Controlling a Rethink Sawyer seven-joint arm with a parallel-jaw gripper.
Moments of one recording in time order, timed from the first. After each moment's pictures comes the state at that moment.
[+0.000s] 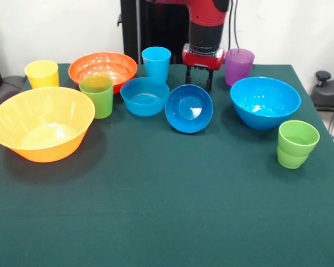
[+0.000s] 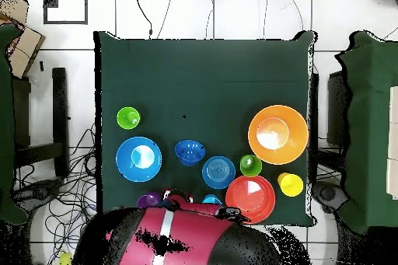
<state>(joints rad) -0.18 -0.37 -0.05 2.16 -0.17 -0.24 2.02</state>
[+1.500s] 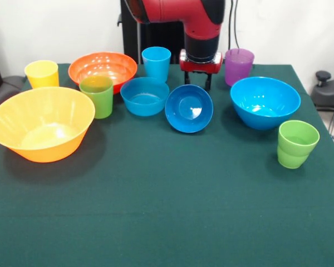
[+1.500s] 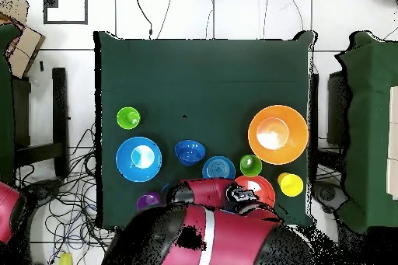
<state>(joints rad) -0.29 -0.39 0.07 2.00 -0.34 0.19 2.02</state>
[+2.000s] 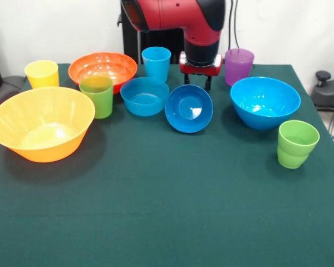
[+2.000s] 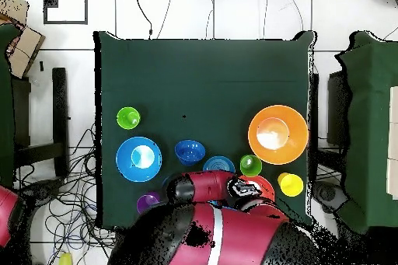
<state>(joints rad) -0.31 -0.39 0.11 1.95 -0.36 0.32 2.02</state>
